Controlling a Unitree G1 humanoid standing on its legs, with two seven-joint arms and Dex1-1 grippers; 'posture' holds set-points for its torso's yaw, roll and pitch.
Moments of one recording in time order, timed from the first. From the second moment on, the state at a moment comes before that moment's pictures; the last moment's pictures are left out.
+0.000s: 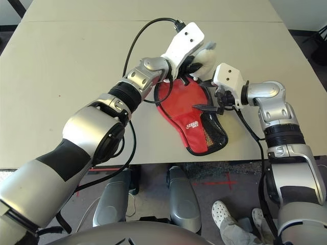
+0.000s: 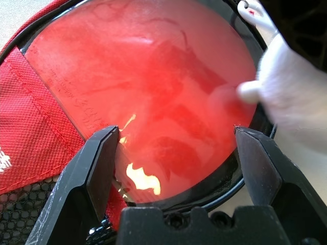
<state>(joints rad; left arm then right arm) -1.43 -0.16 -0.09 1.31 0.09 0.02 -0.53 -0.68 -0.69 0.09 0.55 0.04 -0.05 1.24</state>
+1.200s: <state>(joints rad) -0.90 0.27 -0.20 0.34 0.05 0.40 -0.99 -0.71 -0.65 0.08 0.65 0.06 -0.08 1.23</state>
